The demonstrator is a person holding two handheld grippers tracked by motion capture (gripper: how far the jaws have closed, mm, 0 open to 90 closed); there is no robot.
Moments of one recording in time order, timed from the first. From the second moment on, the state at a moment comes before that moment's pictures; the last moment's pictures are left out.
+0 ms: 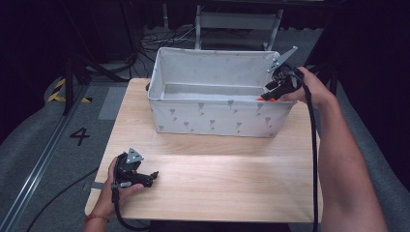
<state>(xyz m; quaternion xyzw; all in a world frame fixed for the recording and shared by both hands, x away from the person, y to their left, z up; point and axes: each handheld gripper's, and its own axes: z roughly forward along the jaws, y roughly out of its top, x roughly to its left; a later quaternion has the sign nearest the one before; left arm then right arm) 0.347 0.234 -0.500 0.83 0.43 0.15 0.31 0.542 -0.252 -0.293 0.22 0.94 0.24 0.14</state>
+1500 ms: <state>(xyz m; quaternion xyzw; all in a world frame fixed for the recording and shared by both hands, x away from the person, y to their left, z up) 0.346 0.234 -0.500 0.83 0.44 0.15 0.31 0.424 -0.291 -0.287 0.28 0.86 0.33 0.29</state>
